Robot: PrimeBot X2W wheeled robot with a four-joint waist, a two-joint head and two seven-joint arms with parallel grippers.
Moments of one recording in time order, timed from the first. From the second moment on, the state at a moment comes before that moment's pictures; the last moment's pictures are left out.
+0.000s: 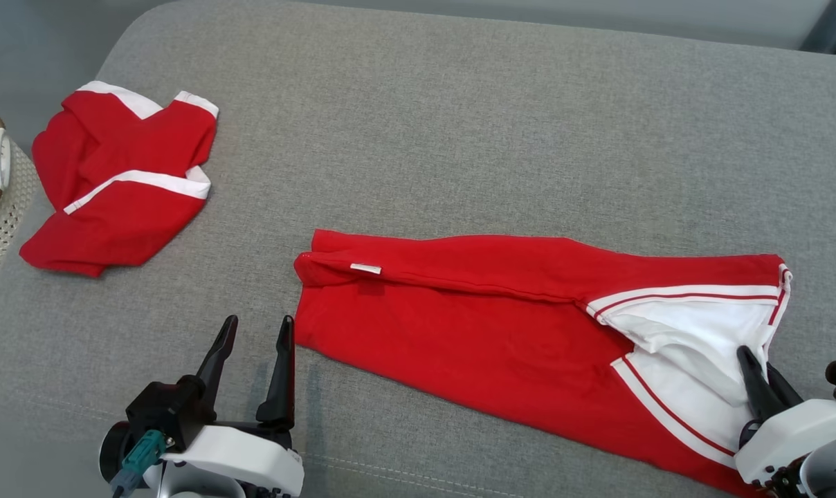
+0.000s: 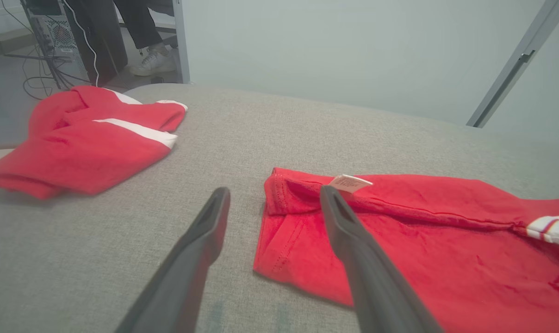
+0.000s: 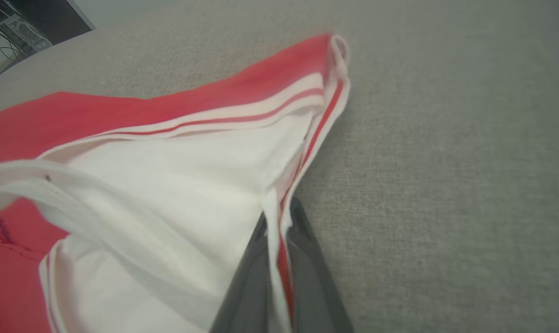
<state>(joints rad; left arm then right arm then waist) -0.11 0.37 -0.55 -0.01 -0.67 0.38 -0.25 -0.10 -0.21 0.00 0.36 0.44 0.13 0.02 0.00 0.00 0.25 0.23</state>
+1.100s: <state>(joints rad) -0.15 0.37 -0.54 -0.01 -0.65 0.36 -0.25 -0.19 -0.06 0.09 -0.10 0.76 0.13 0.21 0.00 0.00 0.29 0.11</state>
